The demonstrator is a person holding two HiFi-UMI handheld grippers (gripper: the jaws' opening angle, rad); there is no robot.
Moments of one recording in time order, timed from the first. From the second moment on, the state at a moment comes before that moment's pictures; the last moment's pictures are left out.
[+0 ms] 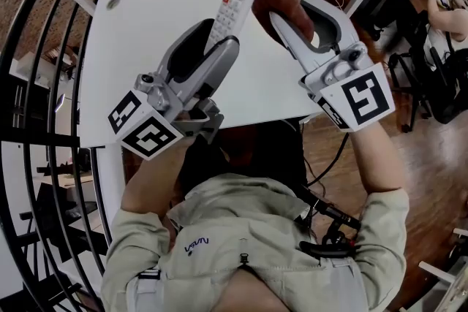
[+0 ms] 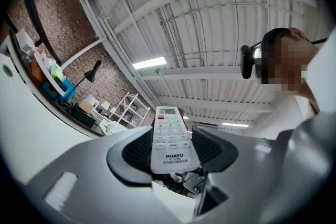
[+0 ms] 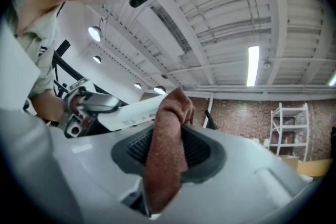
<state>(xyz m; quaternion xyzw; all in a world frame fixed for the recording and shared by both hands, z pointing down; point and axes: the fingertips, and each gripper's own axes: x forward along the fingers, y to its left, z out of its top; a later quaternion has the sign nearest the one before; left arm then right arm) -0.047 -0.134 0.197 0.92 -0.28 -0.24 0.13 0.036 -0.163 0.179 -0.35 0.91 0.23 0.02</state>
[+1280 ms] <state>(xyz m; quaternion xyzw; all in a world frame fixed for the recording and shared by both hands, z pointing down) -0.073 -0.160 0.197 0.89 -0.39 -0.22 0.05 -0.021 -0.150 0.255 -0.26 0.92 0.26 -0.13</state>
